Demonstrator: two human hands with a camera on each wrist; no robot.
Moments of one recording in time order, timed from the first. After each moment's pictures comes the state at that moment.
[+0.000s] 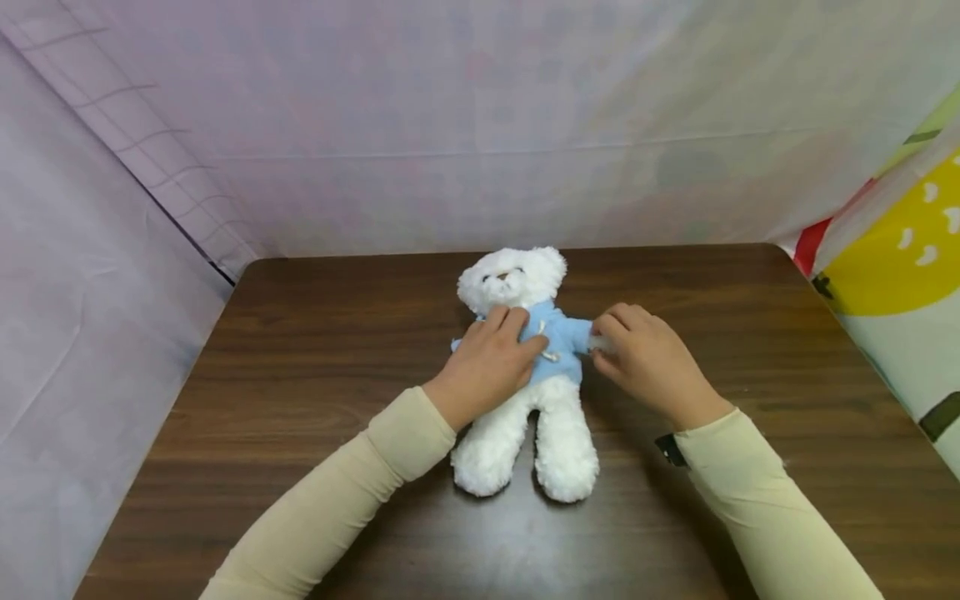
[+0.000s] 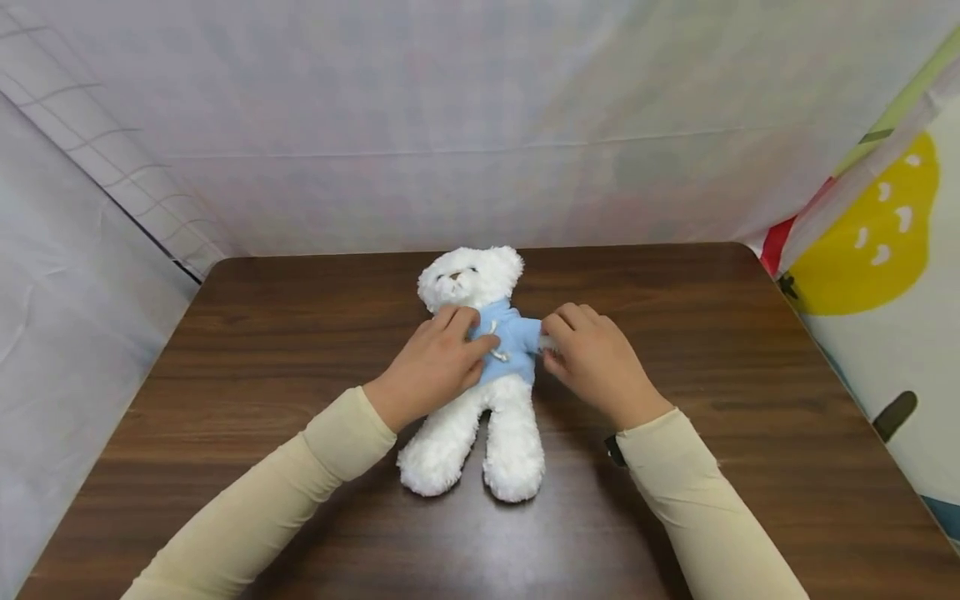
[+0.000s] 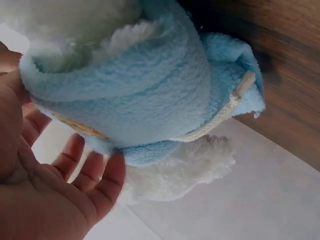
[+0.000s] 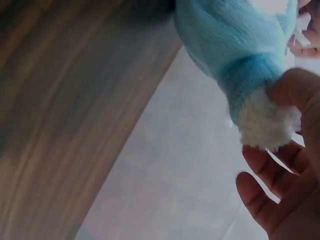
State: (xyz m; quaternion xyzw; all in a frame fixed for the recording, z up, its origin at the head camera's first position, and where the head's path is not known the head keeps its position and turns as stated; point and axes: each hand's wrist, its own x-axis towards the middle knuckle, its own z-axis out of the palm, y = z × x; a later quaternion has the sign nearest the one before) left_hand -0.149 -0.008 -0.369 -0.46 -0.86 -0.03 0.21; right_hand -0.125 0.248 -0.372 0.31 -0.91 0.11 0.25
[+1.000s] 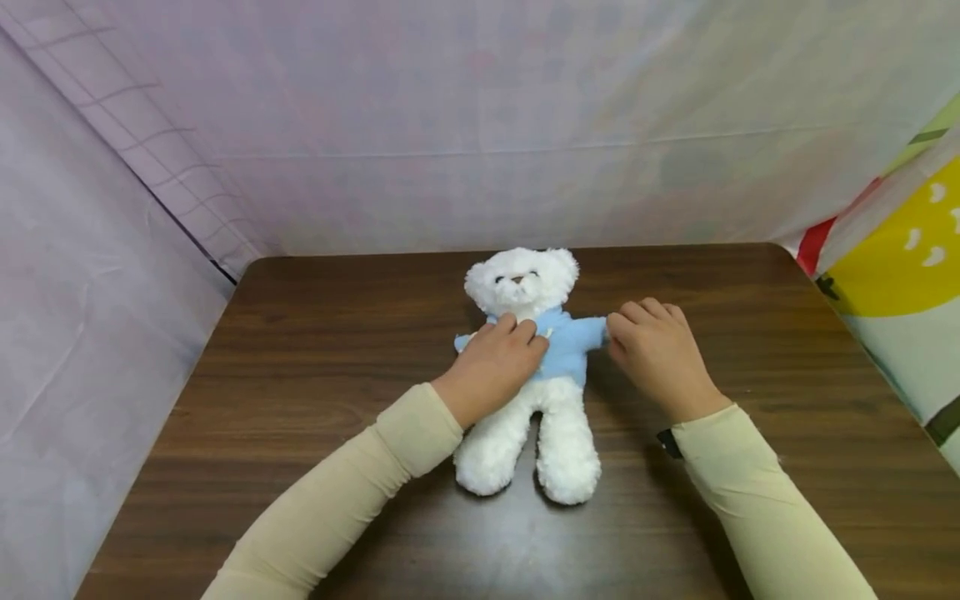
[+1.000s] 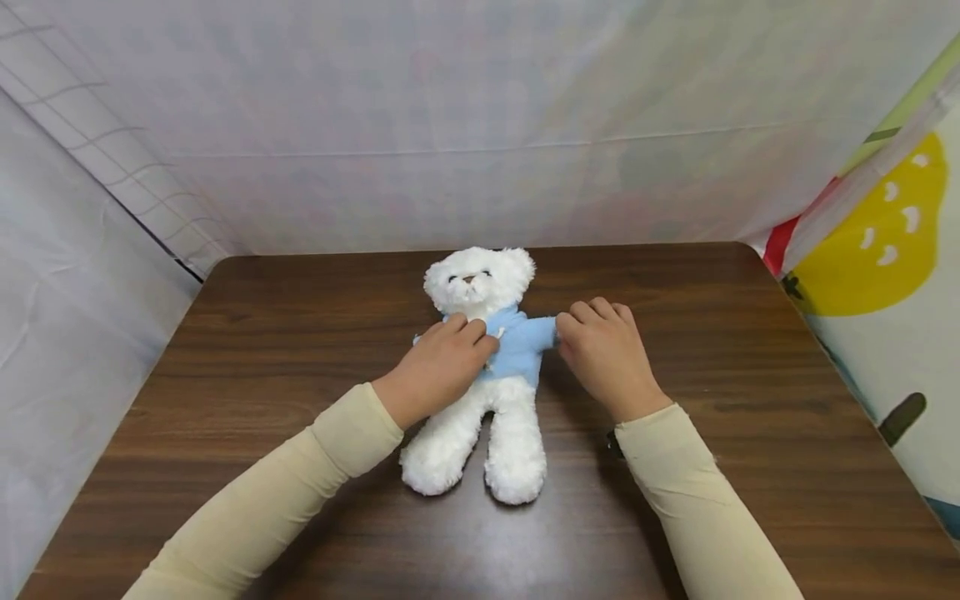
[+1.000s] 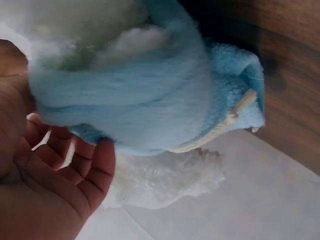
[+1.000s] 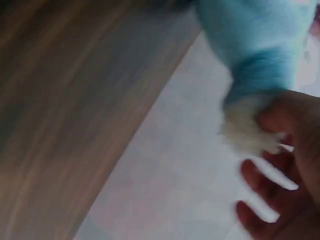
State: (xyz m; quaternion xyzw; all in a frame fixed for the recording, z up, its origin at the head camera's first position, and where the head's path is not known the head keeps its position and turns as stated) left_hand -0.147 0.000 -0.369 -0.47 -0.86 0.03 0.19; right_hand -0.132 0.258 -0.378 0.27 -0.91 0.07 0.30
